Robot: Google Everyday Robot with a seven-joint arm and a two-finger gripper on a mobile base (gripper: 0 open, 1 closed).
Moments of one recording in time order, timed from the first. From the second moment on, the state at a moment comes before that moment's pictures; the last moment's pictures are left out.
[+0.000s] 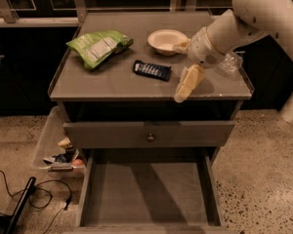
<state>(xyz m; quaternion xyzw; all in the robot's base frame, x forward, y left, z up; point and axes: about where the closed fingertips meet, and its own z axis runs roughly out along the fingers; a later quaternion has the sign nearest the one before) 0.628 -0.106 0.871 -0.66 0.67 0.14 0.31</state>
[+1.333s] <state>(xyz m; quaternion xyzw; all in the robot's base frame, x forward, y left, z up) 0.675 -0.075 0.858 -0.55 0.69 0.33 0.33</state>
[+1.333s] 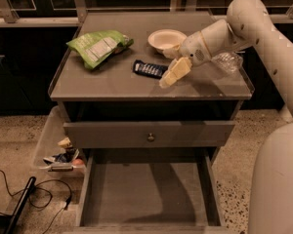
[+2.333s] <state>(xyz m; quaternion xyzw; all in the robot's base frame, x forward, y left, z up) 0.681 -0.064 0.848 -0.54 0.73 0.30 0.28</state>
